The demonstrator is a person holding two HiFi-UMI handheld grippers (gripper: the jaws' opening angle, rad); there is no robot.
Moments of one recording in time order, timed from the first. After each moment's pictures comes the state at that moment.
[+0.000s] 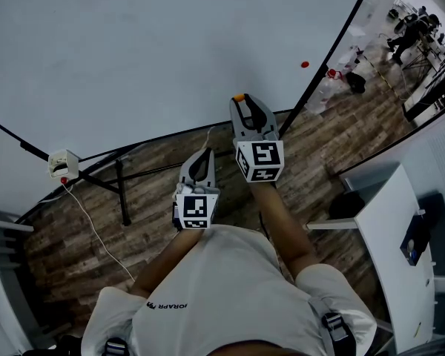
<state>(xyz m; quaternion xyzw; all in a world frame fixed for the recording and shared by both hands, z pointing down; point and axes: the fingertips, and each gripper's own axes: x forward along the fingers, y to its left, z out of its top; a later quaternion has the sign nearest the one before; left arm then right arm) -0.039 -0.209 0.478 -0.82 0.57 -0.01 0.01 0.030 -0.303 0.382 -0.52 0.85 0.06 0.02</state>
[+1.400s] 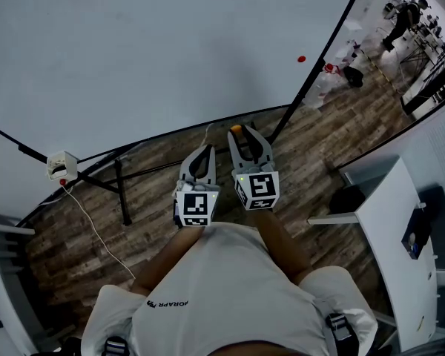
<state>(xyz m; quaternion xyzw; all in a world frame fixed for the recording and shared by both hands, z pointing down) -0.030 -0.209 0.476 -0.83 0.56 -0.01 0.02 0.036 -0.241 0.445 -0.52 0.86 0.03 0.00</state>
